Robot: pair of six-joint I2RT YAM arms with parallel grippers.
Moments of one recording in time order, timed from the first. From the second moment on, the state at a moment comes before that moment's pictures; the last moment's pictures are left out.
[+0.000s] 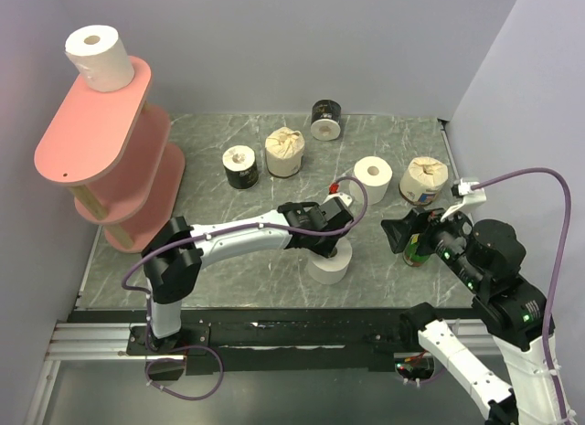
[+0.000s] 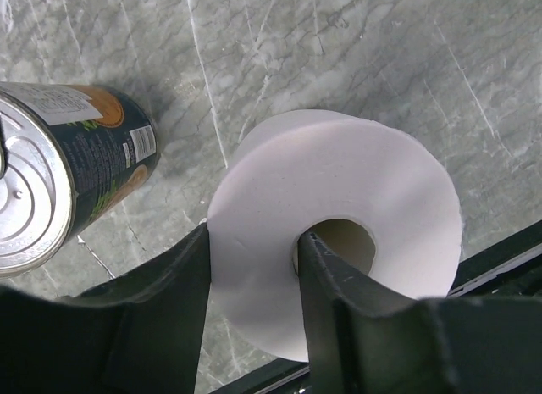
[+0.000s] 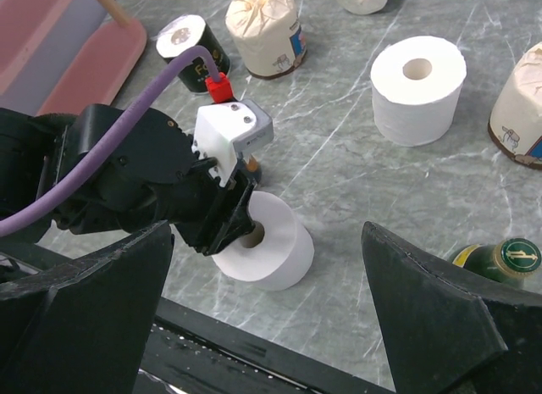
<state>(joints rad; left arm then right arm) -1.12 1.87 1.51 -0.66 -0.27 -0.49 0.40 0.51 1.14 -0.89 0.01 0.31</state>
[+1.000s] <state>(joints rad) -0.84 1.44 1.75 -0.91 -0.57 -0.37 0.40 0.50 1.14 -0.89 0.00 0.33</state>
